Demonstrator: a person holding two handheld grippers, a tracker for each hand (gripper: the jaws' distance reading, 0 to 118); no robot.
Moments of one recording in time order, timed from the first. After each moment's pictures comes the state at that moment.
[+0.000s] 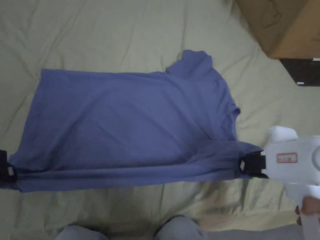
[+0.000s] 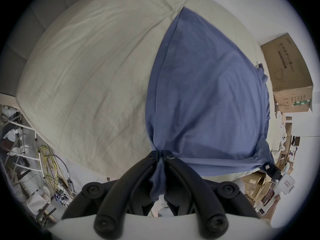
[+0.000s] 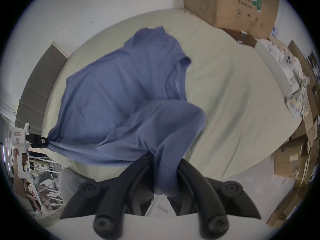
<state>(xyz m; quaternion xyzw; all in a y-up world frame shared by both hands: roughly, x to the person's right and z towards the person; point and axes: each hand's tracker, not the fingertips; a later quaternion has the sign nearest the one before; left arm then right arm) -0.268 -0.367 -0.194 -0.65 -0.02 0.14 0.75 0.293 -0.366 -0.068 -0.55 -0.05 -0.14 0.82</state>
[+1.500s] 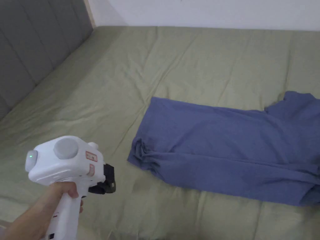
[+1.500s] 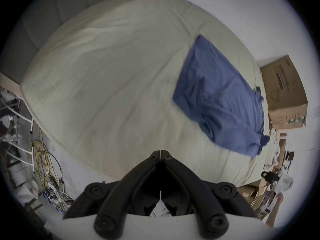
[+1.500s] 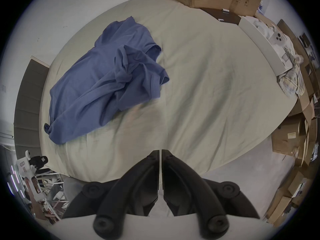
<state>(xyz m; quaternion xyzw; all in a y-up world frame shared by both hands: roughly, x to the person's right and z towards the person) -0.290 -0.401 -0.168 -0.63 0.00 0.19 0.76 0.316 -0.378 -0.062 -0.61 -0.11 -0.19 0.76</state>
